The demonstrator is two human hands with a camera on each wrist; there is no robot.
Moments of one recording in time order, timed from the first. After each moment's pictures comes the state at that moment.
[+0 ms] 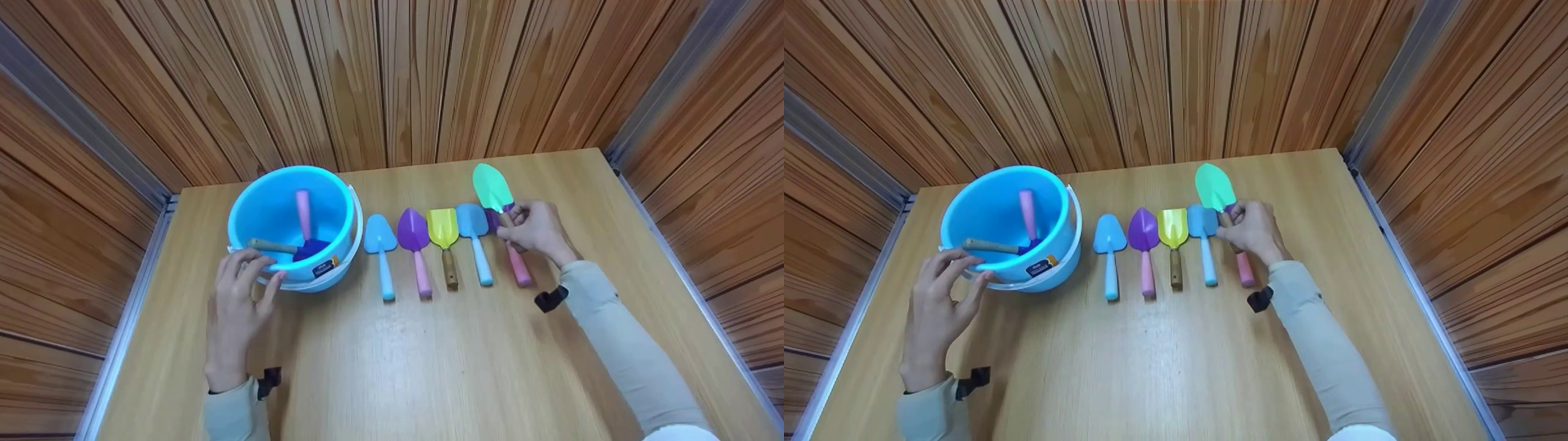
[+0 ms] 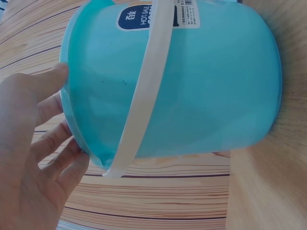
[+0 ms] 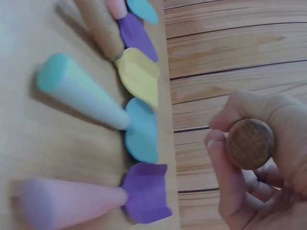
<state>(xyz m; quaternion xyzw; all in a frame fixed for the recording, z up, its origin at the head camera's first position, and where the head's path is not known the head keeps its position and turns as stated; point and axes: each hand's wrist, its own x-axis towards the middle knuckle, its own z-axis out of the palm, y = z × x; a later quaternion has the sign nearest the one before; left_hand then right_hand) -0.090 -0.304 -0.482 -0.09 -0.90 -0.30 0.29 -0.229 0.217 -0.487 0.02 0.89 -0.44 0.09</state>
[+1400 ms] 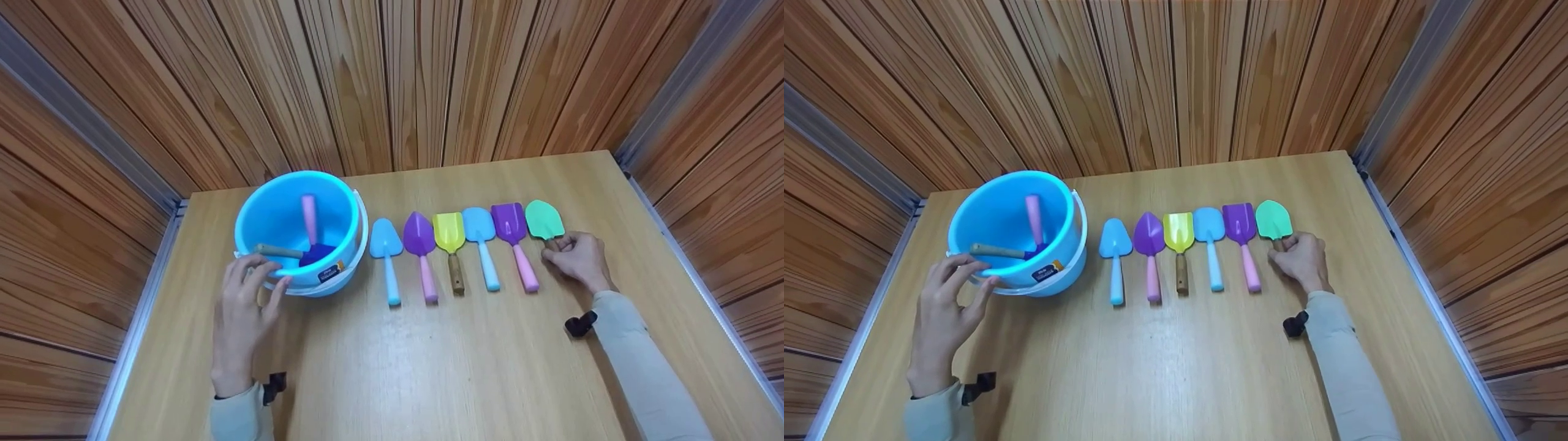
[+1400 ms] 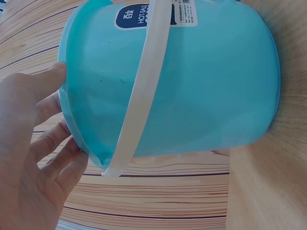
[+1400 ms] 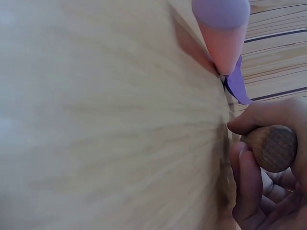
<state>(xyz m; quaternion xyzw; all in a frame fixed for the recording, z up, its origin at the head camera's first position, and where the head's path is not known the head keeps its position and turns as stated) -0.091 -0.305 -0.481 -0.09 -0.90 -0.30 0.29 -0.218 0.297 -0.570 0.09 0.92 -0.38 0.02</state>
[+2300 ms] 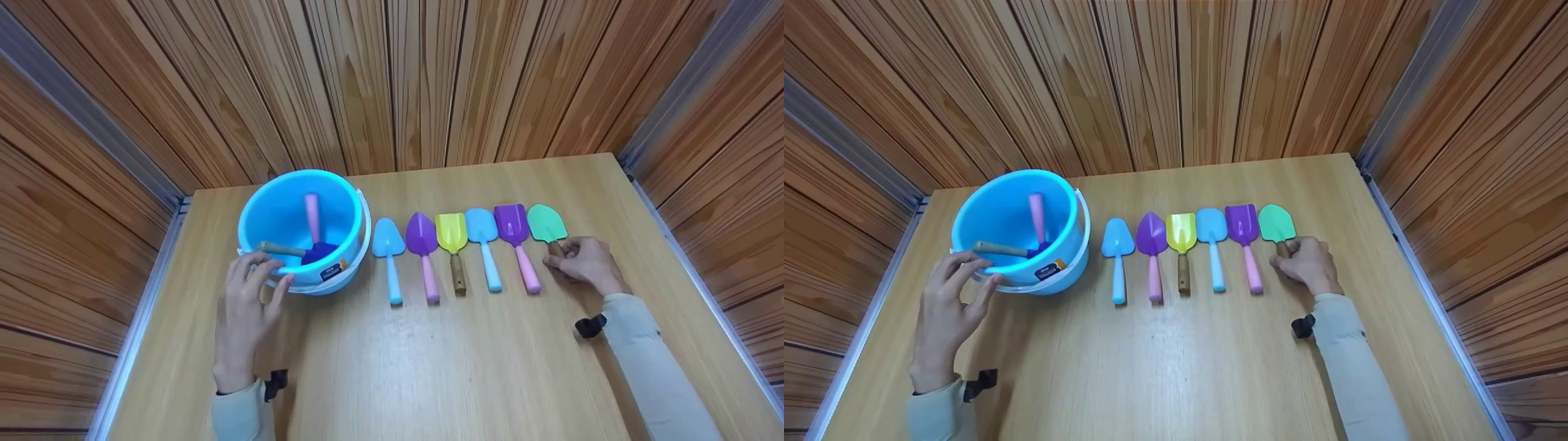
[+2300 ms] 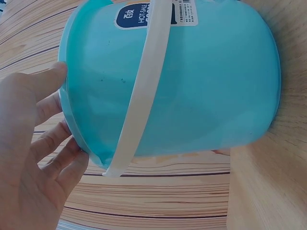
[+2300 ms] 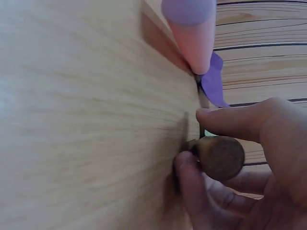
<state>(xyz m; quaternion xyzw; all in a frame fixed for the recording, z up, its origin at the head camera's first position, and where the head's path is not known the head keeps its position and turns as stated) -0.090 -0.305 -0.481 -0.09 -0.91 -0.29 0.29 -0.211 0.298 -0.545 0.07 0.94 -0.32 0.12</state>
